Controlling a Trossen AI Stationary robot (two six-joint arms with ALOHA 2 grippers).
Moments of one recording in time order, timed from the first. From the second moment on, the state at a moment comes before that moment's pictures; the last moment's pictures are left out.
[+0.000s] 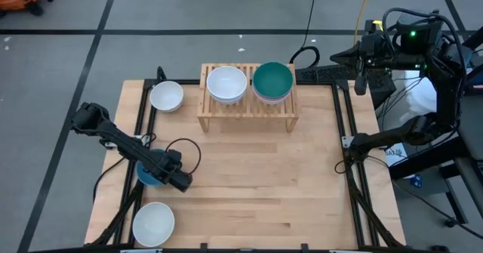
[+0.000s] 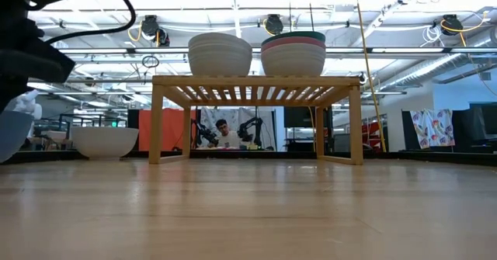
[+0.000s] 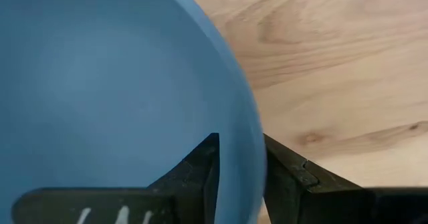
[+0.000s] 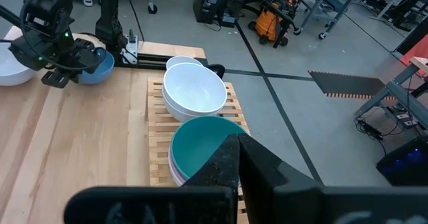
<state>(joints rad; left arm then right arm) -0.52 1.44 0.80 -1.05 0.03 -1.73 -0.65 1.28 2.23 -1.39 -0.26 -0.43</state>
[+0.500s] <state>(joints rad) -0.51 1.44 0.82 -1.05 0.05 -1.69 -0.65 1.28 2.23 -1.39 -0.26 -0.43</state>
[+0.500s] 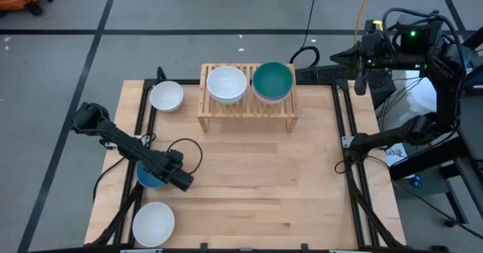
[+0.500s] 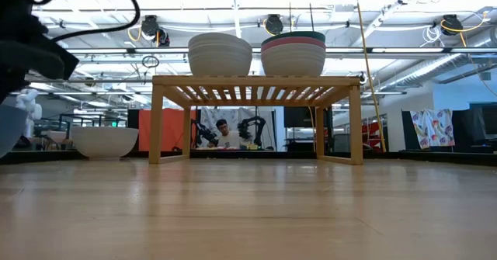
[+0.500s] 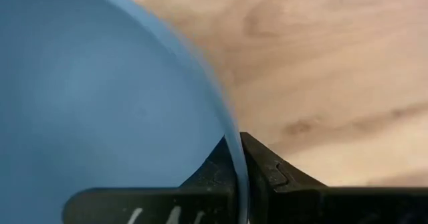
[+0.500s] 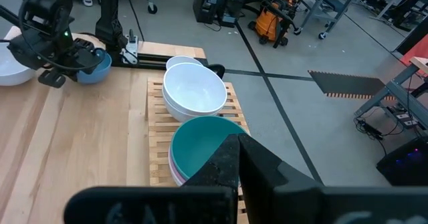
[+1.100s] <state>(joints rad) -0.43 1.44 1.46 -1.58 -0.02 -1.60 -0.65 1.28 2.23 -1.39 -0.26 -0.43</state>
